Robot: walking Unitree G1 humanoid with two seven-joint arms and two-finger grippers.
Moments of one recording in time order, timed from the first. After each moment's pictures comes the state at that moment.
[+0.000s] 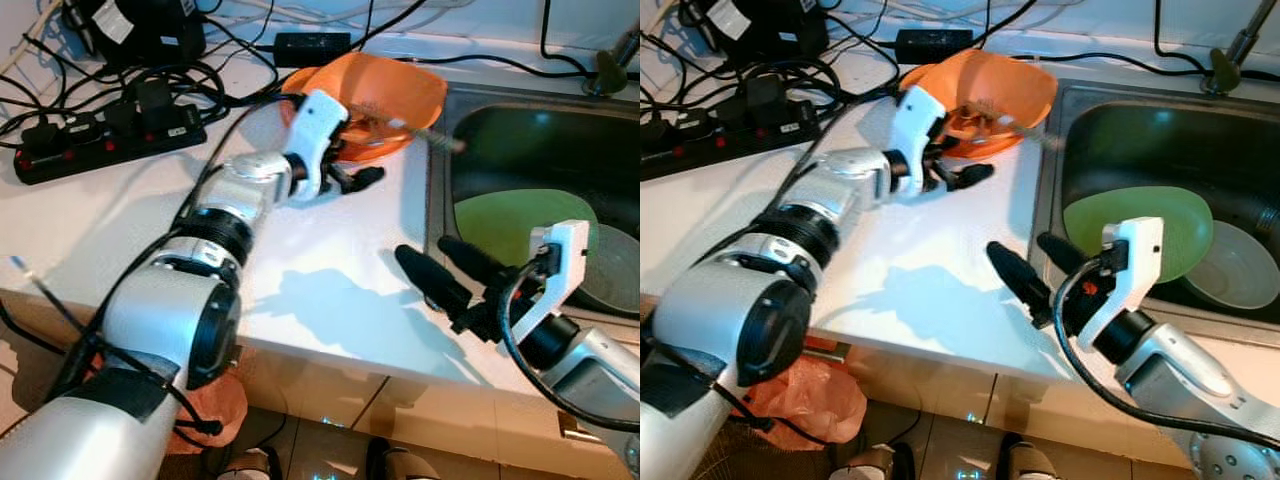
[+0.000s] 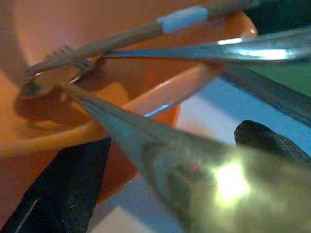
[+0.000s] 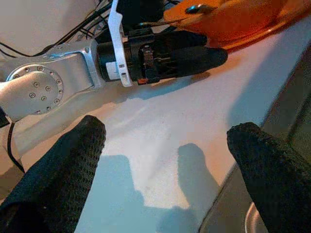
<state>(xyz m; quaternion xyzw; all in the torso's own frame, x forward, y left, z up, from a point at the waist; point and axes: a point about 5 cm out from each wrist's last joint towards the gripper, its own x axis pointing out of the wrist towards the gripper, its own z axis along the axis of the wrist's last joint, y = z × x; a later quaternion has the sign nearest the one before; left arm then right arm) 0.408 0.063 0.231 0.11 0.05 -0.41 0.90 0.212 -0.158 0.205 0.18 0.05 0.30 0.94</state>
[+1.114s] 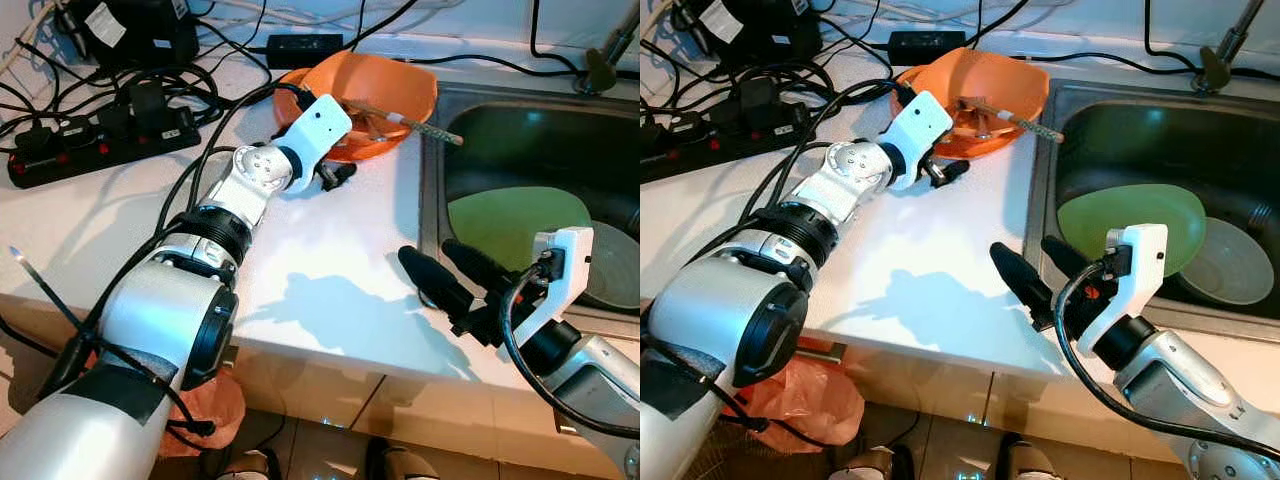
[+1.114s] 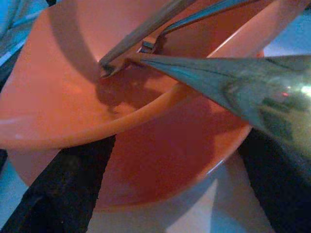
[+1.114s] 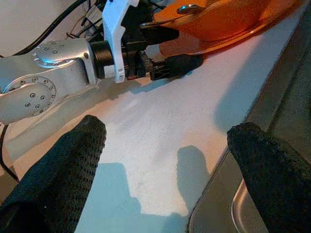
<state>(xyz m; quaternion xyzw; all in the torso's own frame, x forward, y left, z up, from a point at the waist) 0.417 0.075 0.234 0.30 0.02 -0.29 0.91 0.208 -0.159 0.204 0.18 0.05 0.28 0.94</state>
